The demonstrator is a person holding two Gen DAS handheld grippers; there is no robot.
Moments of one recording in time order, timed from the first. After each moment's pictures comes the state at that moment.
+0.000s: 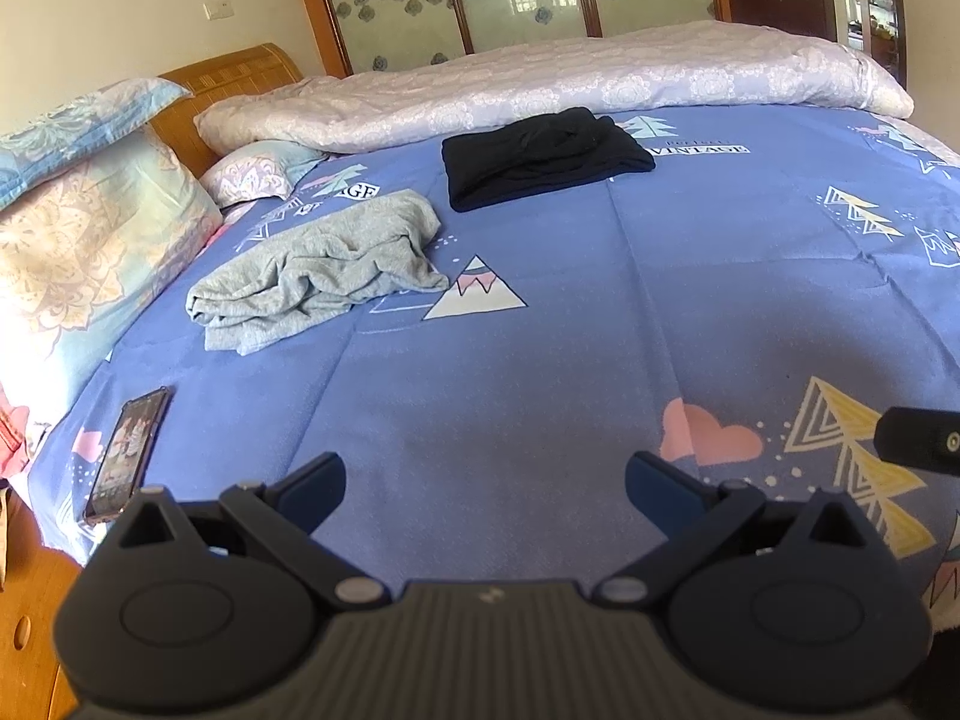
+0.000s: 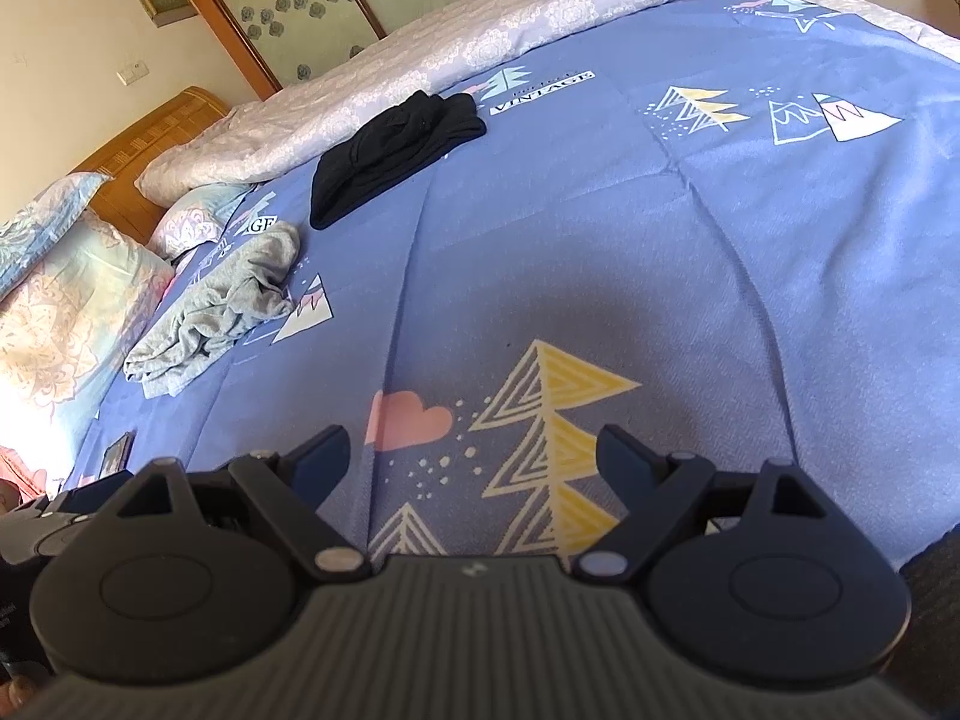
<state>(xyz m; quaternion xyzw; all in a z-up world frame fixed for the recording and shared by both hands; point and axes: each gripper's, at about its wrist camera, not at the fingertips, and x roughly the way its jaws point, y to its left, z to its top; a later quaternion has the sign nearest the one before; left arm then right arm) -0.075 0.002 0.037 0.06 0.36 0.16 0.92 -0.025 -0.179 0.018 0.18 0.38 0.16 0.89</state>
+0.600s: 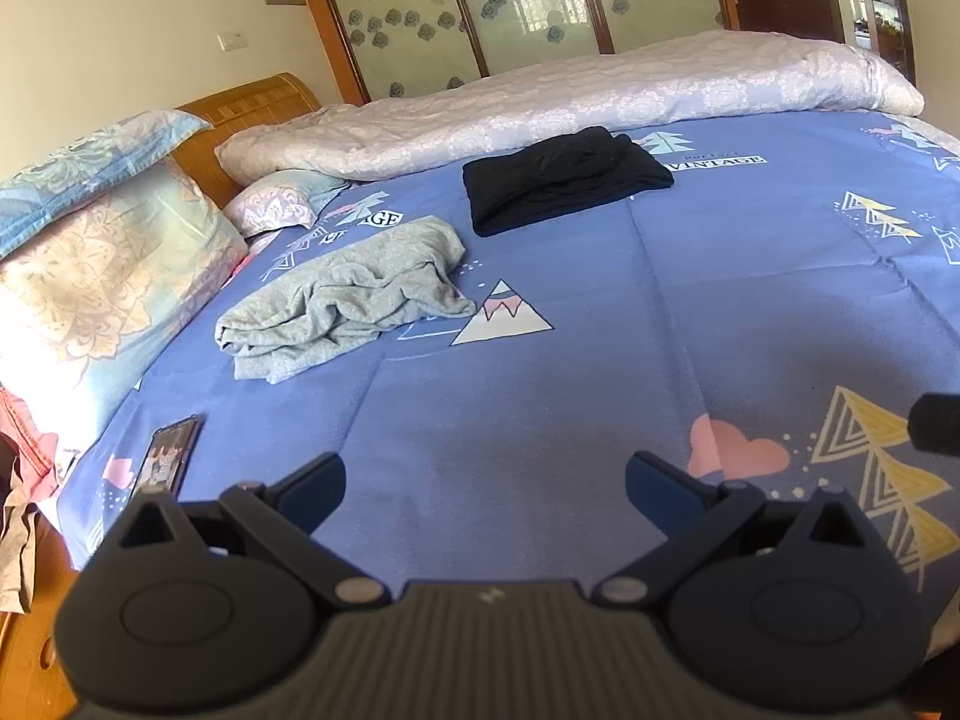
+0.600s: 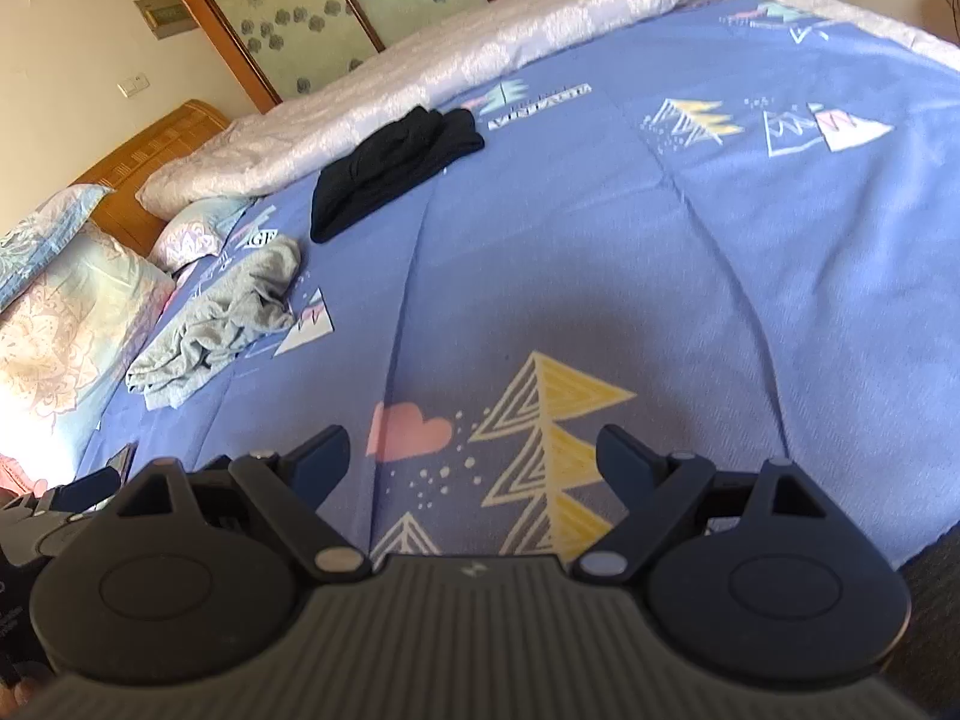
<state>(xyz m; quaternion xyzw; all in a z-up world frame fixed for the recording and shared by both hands) -0.075 0.004 0.040 0.09 0.34 0.18 0.92 -0.029 -0.180 0.024 0.18 0.36 0.16 0.90</state>
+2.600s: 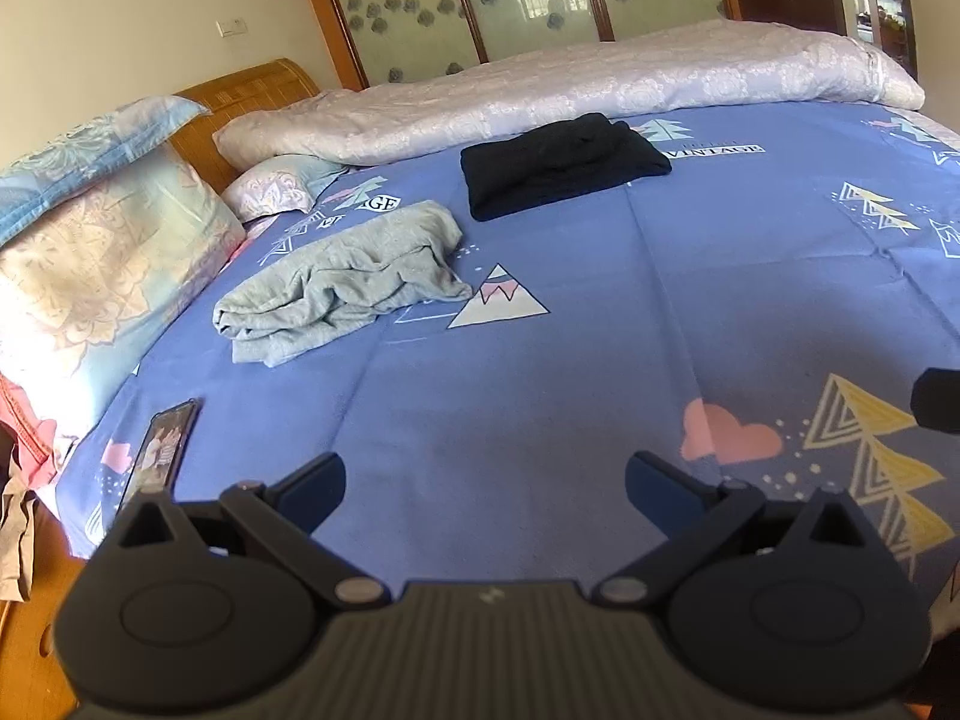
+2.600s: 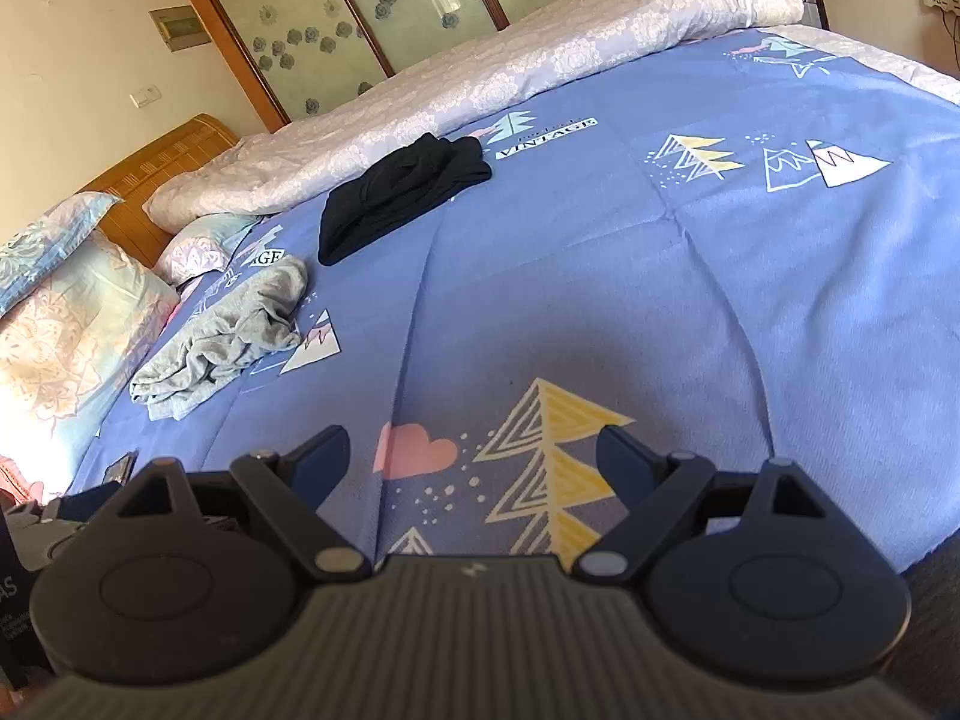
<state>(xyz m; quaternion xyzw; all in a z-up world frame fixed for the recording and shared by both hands) -0.080 0.006 0.040 0.08 0.35 0.17 0.92 -0.032 -0.179 0.028 0.17 0.34 0.15 0.91</state>
